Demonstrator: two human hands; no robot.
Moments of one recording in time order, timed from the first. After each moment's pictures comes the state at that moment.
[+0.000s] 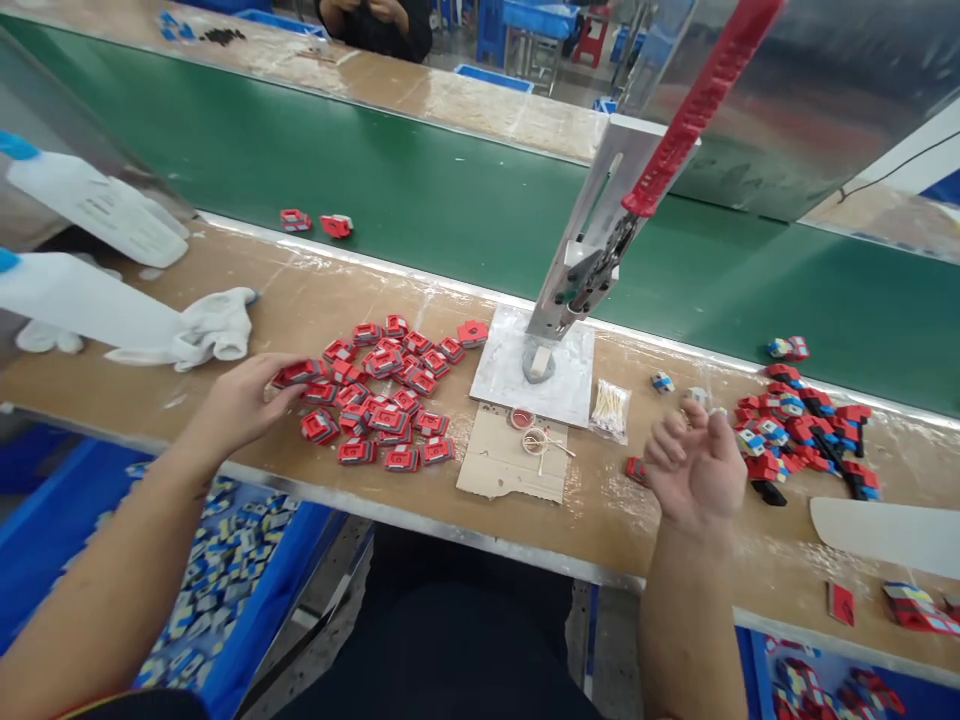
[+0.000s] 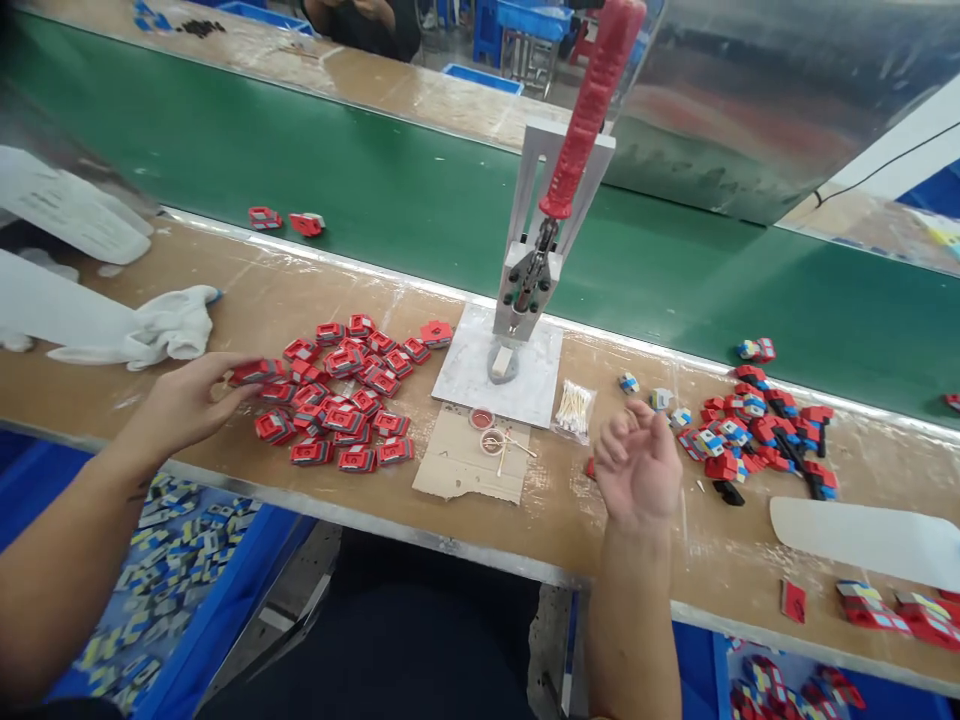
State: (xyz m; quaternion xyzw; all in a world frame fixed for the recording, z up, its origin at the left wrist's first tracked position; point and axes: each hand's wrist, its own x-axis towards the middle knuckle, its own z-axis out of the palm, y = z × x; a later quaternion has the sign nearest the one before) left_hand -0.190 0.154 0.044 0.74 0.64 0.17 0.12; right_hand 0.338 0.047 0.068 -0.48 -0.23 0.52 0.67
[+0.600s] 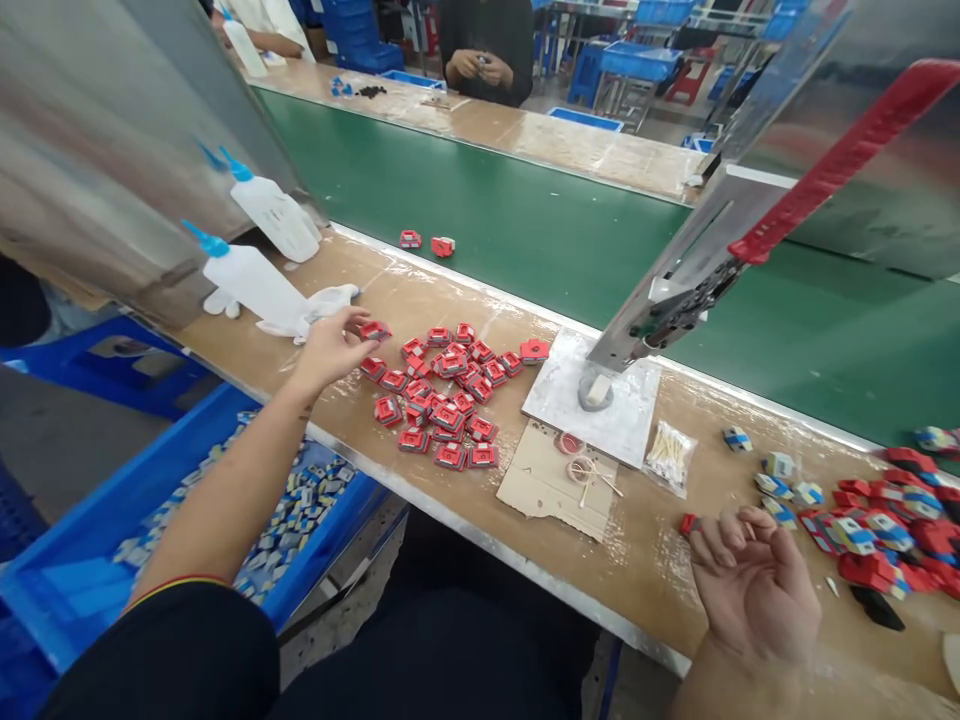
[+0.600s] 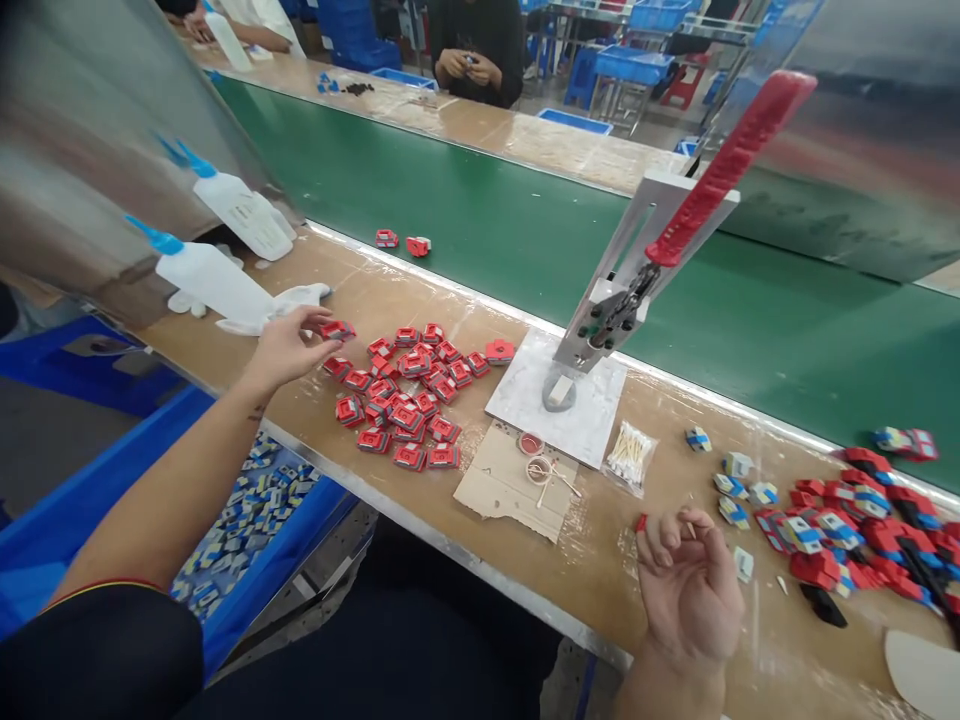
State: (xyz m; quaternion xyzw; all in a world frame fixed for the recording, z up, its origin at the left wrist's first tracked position) left_hand -0.200 0.187 0.047 0.64 0.72 0.24 0.14; right_hand 0.329 0.009 0.045 -0.51 -0.20 0.51 0.66
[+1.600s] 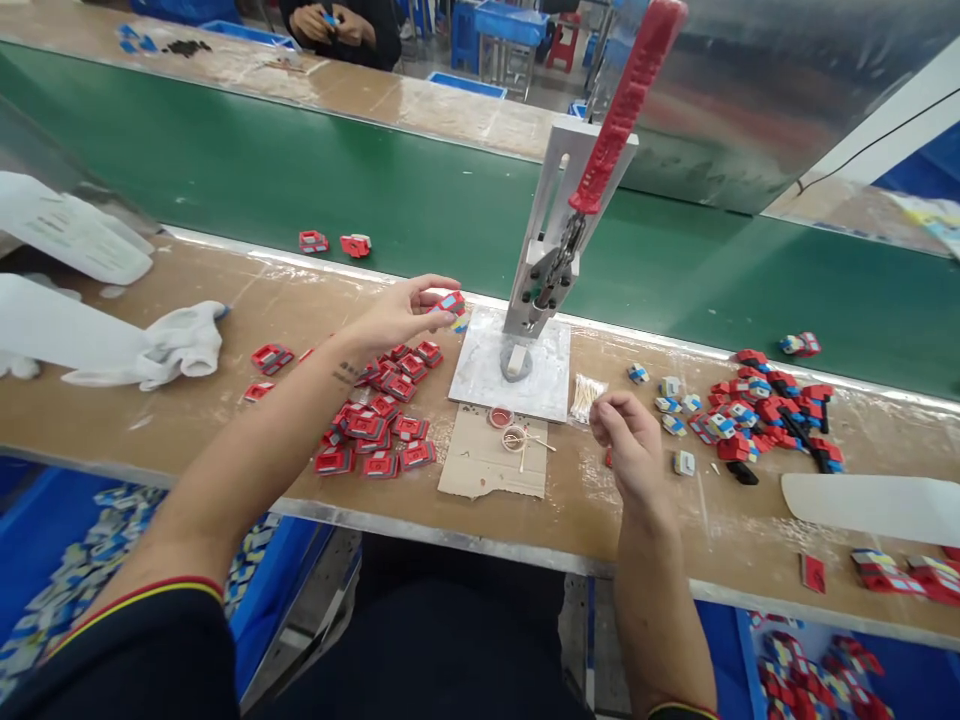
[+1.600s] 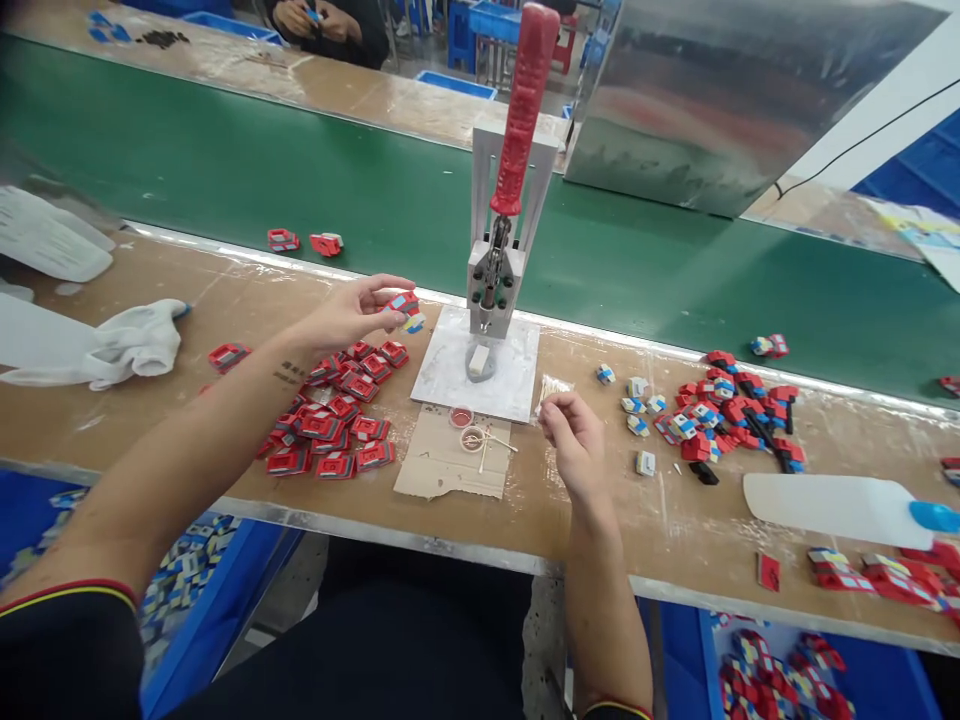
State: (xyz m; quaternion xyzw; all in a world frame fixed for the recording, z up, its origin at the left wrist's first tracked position) left_hand 0.002 0.271 0.062 0.73 0.38 0.30 0.48; right_hand 0.312 0.055 0.049 -0.59 -0.41 0.39 0.58
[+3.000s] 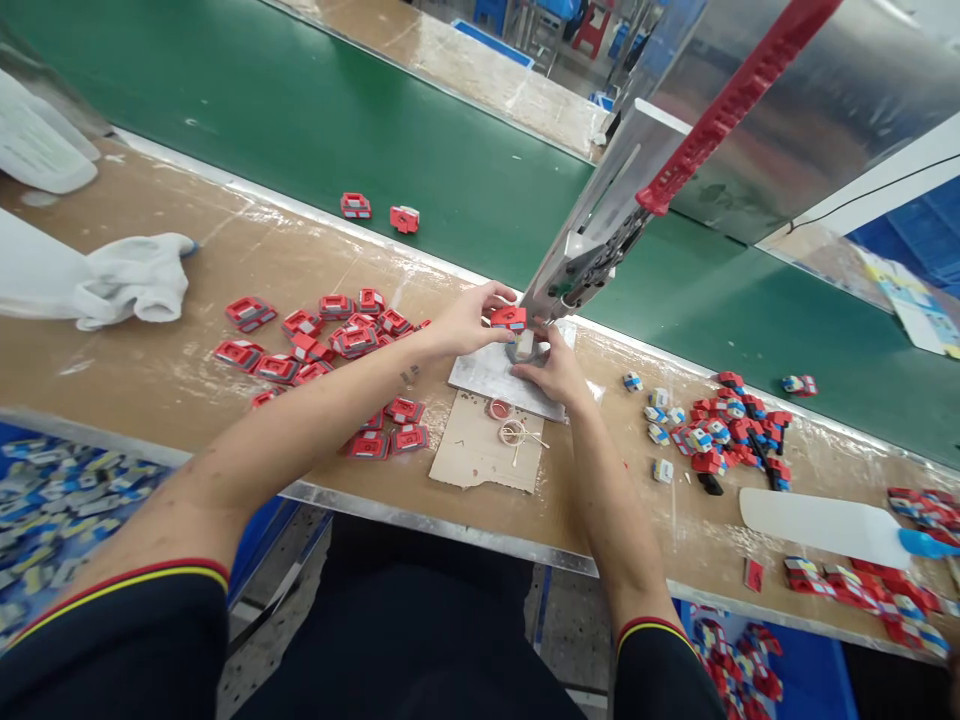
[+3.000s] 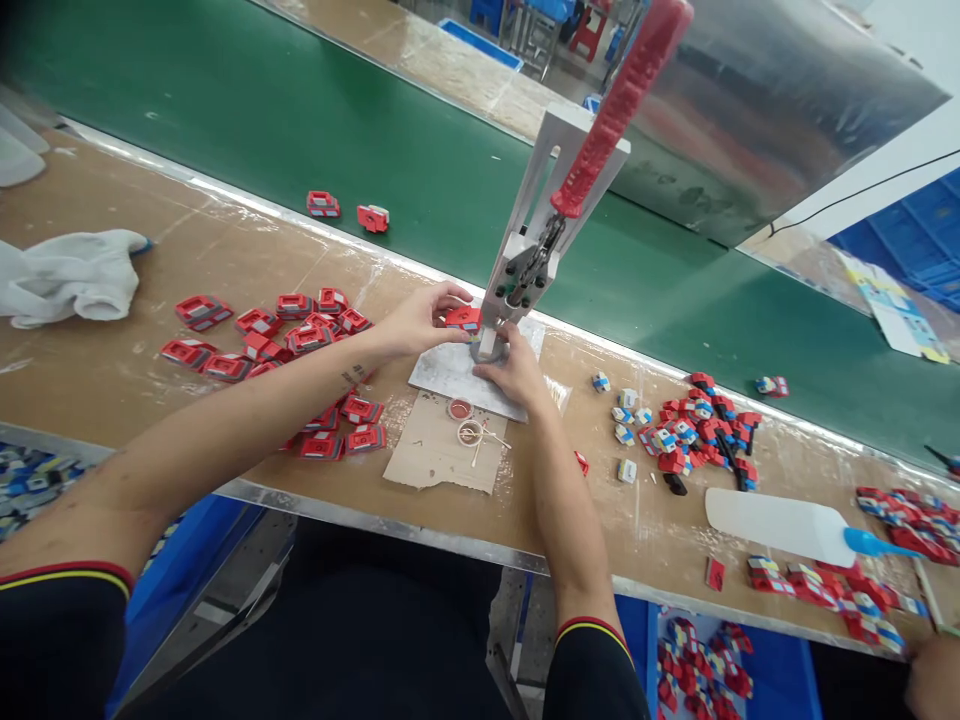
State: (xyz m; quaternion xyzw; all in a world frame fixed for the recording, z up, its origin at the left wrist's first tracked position) left_hand 0.076 0.254 0.024 0.67 0.33 0.37 0.55; right_hand 0.306 0.191 -0.008 -0.59 -0.68 0.29 0.33
